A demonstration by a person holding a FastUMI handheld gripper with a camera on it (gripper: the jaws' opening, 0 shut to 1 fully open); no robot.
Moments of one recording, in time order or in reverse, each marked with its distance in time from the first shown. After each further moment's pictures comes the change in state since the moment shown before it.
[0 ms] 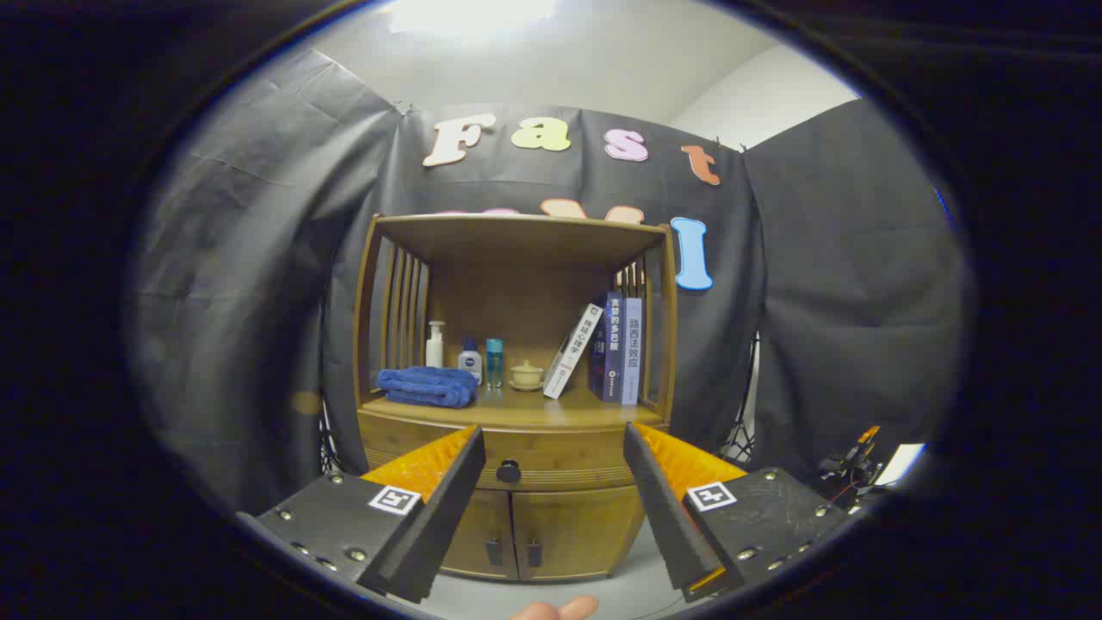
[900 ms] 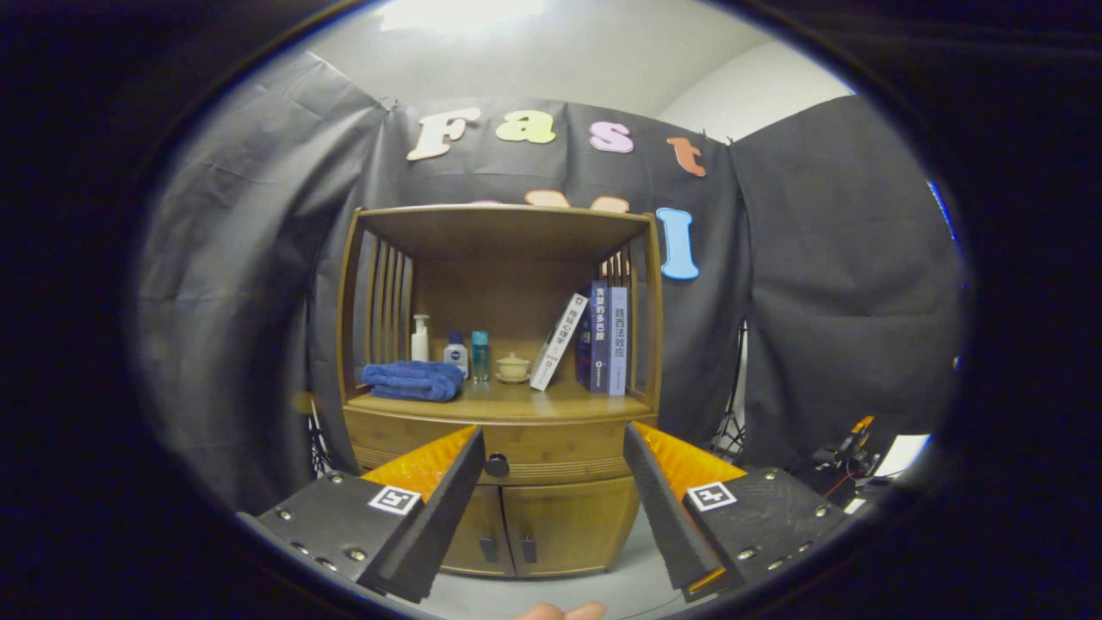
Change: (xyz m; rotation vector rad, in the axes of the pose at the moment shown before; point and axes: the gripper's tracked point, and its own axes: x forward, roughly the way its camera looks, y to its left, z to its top) arm 0.004 -0.010 -0.012 0.022 0.025 -0.046
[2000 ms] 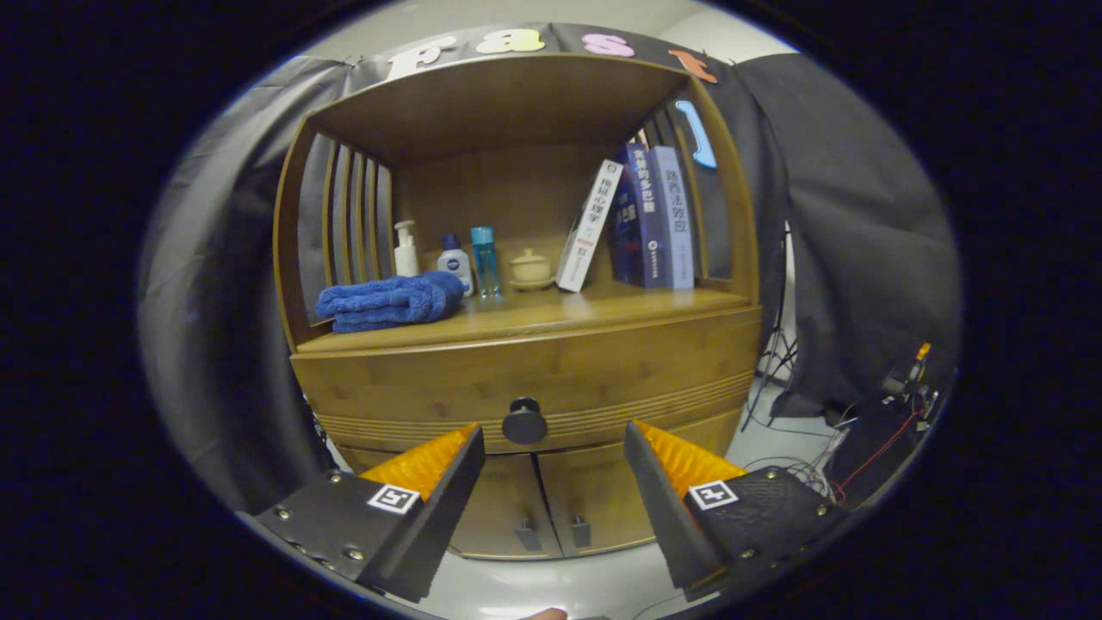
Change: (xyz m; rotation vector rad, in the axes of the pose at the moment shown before) arm 0.159 0.072 -0.155 0.106 0.290 0.076
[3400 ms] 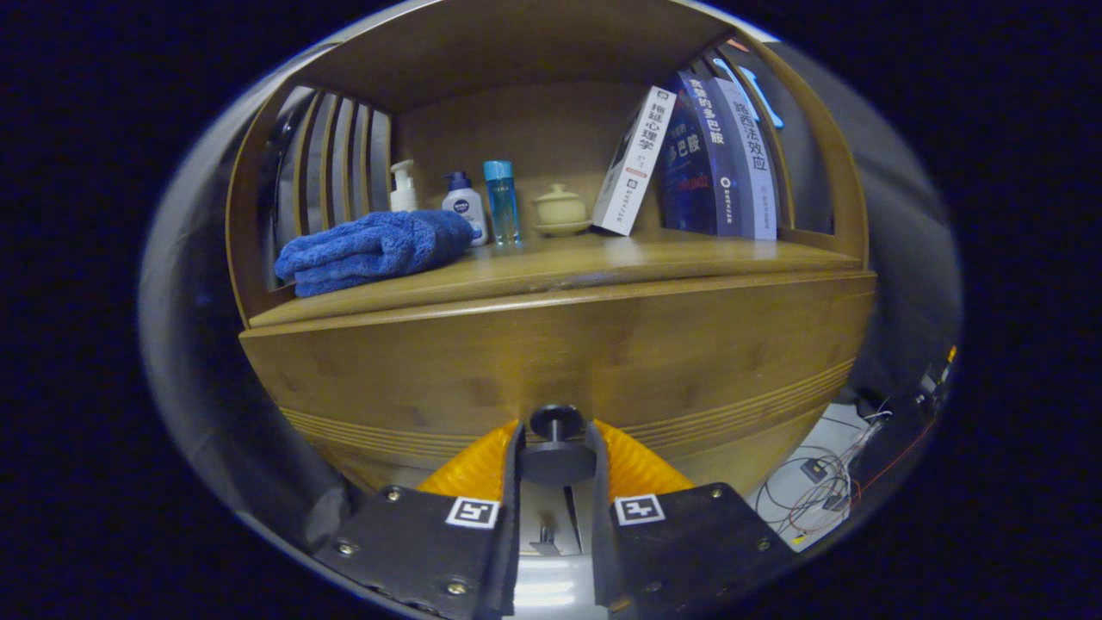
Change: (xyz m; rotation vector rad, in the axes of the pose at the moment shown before) arm 0.081 0.022 -0.032 -0.024 0.136 0.062
